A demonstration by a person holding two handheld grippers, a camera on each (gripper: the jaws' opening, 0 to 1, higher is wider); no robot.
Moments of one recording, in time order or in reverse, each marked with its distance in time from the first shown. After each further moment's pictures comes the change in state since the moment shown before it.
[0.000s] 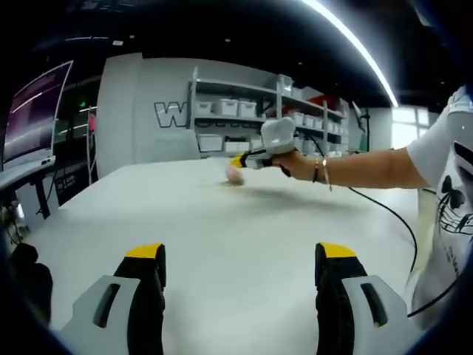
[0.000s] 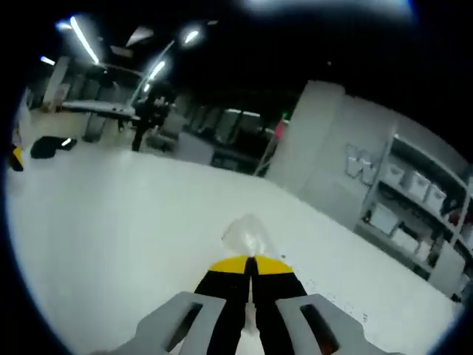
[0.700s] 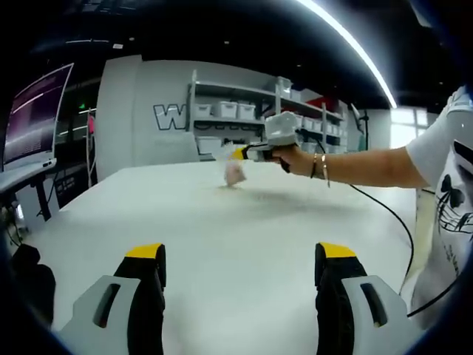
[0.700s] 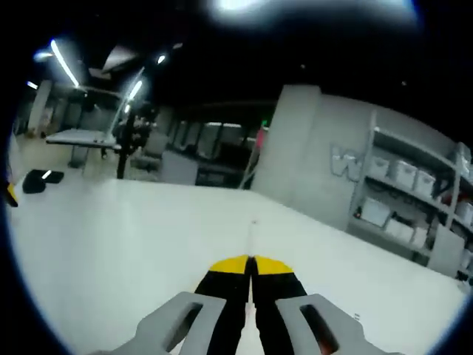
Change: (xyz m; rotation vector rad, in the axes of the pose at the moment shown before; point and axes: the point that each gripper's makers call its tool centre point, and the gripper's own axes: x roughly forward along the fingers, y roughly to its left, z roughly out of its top) left arm -0.007 -0.001 0.006 0.005 -0.019 -0.002; right arm -0.009 -0.021 0.022 0.074 -0.055 -0.063
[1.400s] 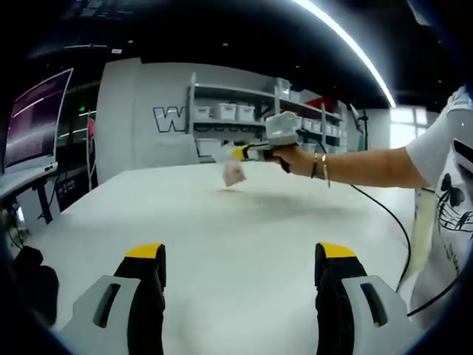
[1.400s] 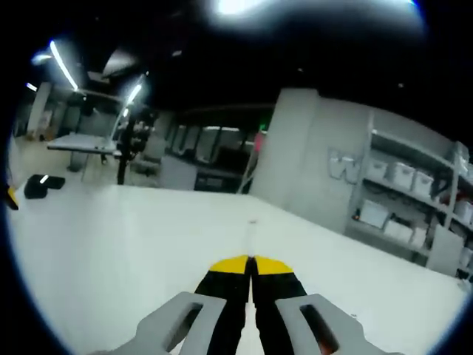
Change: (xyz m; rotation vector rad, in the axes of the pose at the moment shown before) left arm -0.007 -0.007 0.000 0.009 -0.008 0.001; right arm -0.012 -0.002 0.005 0.011 -0.022 -0.006
